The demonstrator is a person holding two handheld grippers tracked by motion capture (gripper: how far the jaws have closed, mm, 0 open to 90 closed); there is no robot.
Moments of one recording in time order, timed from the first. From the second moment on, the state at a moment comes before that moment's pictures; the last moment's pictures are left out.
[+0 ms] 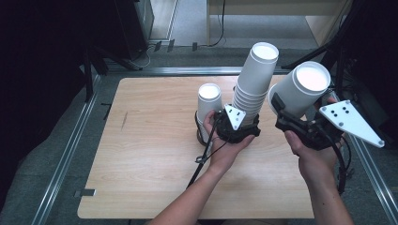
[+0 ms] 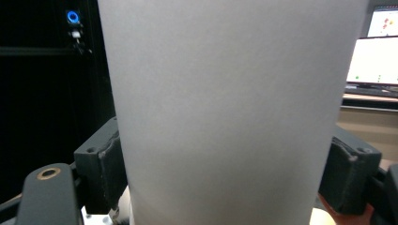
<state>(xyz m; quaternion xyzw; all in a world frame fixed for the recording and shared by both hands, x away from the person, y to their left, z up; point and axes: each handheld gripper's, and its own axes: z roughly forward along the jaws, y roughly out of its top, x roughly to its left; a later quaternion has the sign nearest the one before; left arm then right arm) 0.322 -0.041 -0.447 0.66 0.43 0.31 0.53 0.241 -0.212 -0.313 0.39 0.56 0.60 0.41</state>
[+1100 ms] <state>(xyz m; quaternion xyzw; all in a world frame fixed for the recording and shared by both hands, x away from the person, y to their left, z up) 0.255 0.049 -0.455 0.69 0.43 0.29 0.51 0.242 -0.209 -0.421 0.38 0.62 0.53 0.44</state>
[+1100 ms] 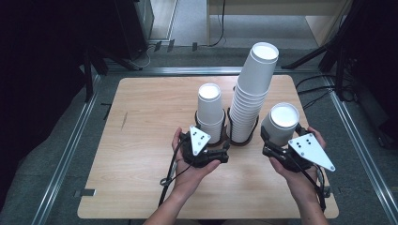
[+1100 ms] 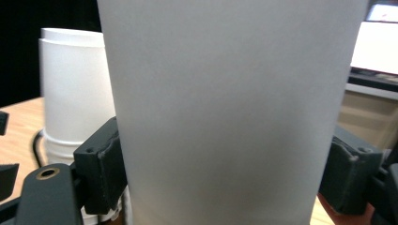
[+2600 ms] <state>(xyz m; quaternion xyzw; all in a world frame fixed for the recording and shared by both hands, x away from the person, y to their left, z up) 0.222 0.088 -0.468 0.73 0.35 0.19 0.54 0.229 -0.136 -0.508 0.15 0.74 0.36 0.55</state>
